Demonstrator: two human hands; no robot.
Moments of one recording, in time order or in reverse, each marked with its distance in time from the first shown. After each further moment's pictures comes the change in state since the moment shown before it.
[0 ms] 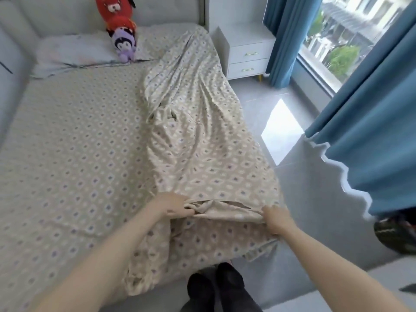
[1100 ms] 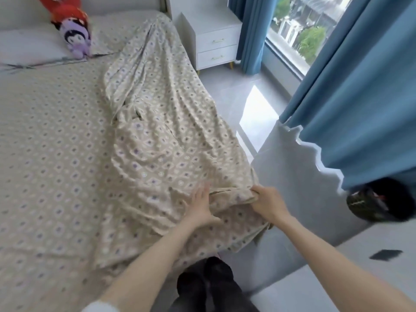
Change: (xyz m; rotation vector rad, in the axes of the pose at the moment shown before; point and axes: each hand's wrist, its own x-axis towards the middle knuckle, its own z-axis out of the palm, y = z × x) left_hand 0.070 0.137 0.023 -0.503 0.162 0.025; right_hand -0.010 0.056 -0.020 0.615 0.362 -0.010
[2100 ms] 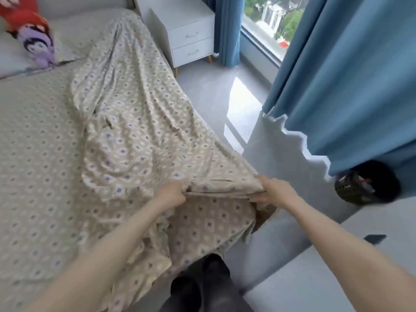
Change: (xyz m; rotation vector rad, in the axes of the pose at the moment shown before) left_hand 0.051 0.049 -0.056 0.344 0.007 -0.036; right_hand 0.041 0.116 -0.047 -0.328 -0.297 0.112
